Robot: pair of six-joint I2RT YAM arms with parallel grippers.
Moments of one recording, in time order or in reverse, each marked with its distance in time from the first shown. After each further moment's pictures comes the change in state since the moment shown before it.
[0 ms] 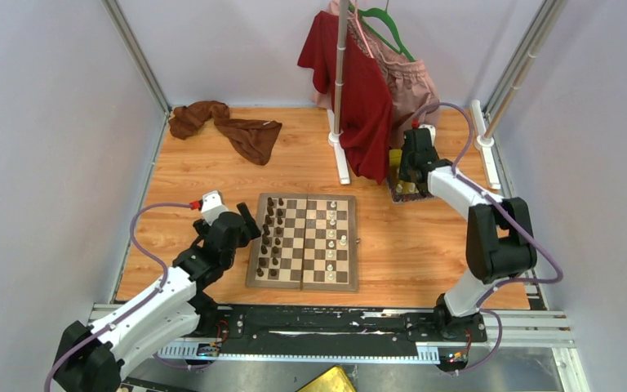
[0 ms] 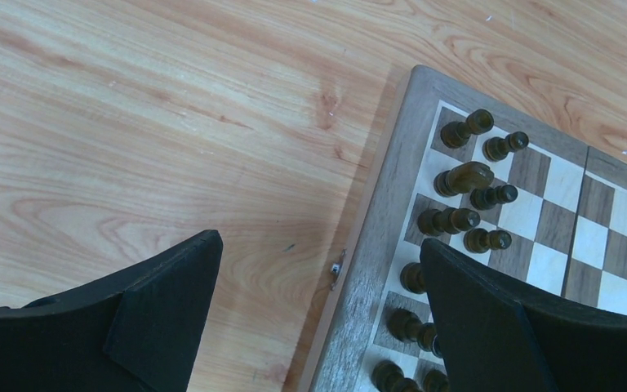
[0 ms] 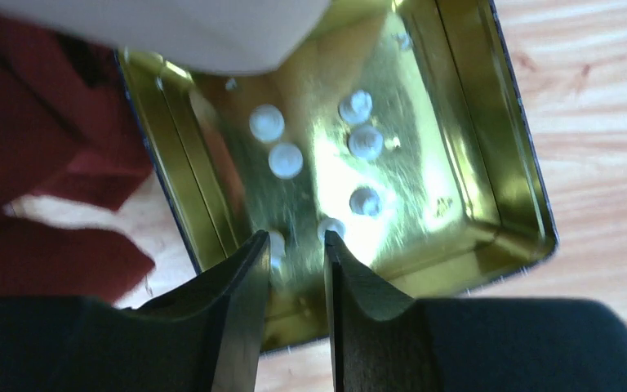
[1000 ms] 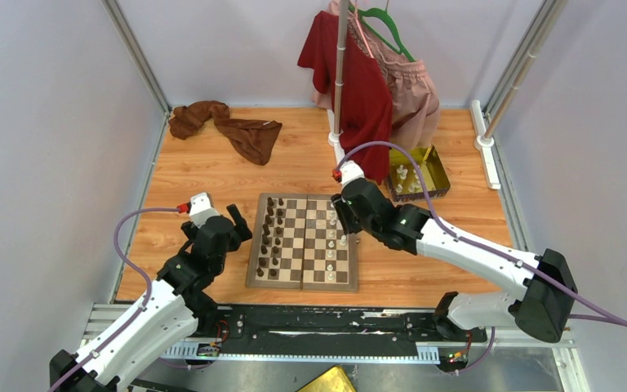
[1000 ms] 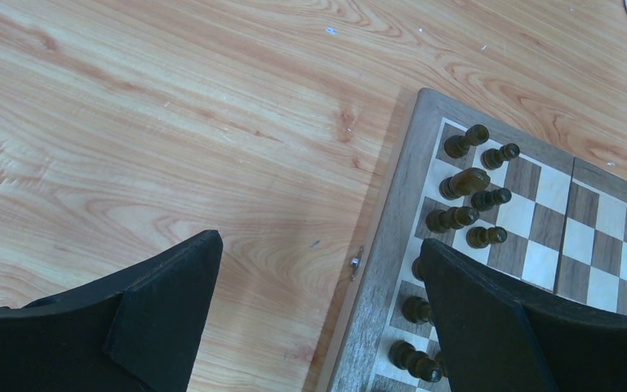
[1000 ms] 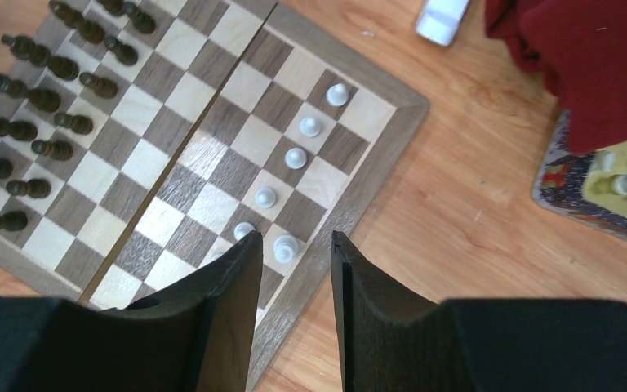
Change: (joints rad) left arm 0.000 -0.158 0.044 -0.171 -0.037 0.034; right arm 0.715 -0.361 -0.090 -0.198 0.009 -0.015
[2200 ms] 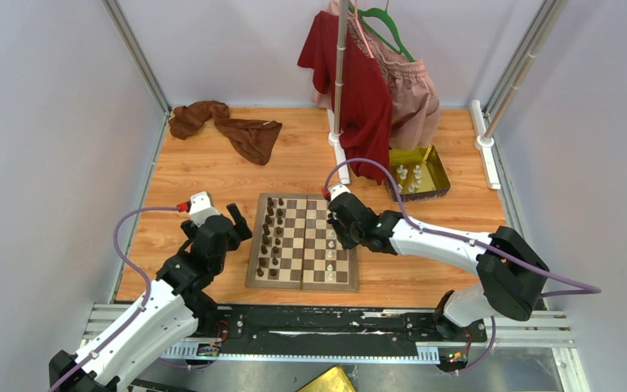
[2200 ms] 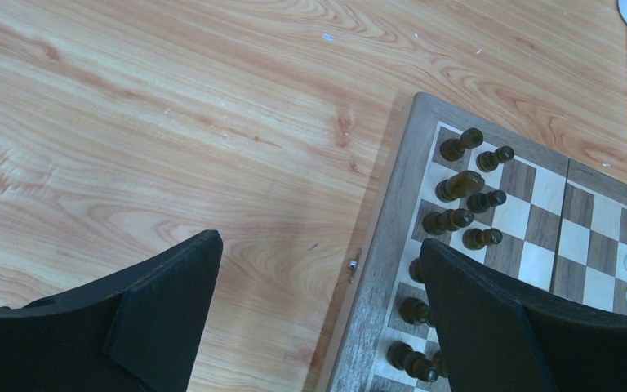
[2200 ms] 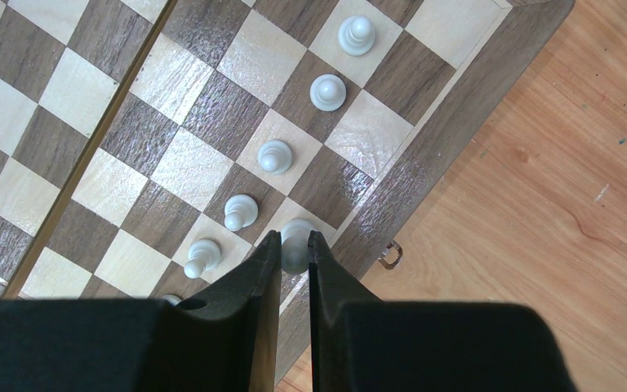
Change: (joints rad) left arm 0.000 -0.001 0.011 -0.001 0.000 0.016; right arm -0.018 0.188 -0.111 0.102 -0.109 0.034
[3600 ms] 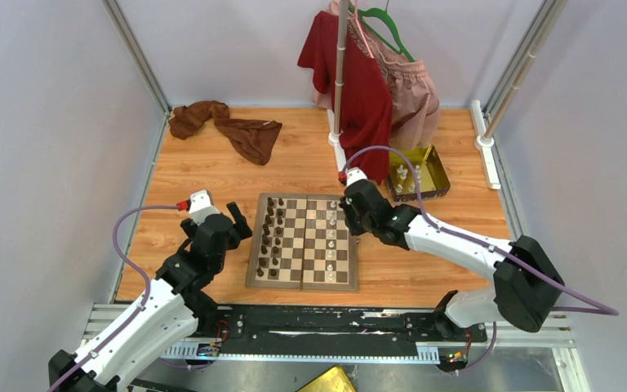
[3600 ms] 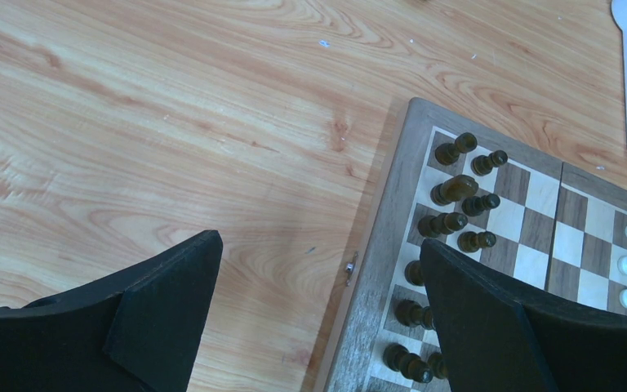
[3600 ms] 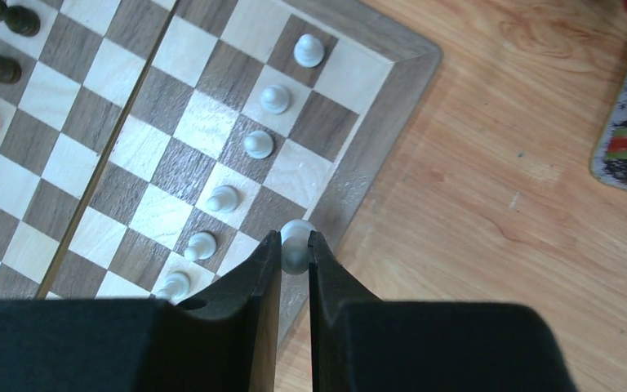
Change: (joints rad) left arm 0.000 0.007 0.015 0.000 -0.002 0.006; right arm -0.113 -0.100 -0.008 0.034 0.017 0.002
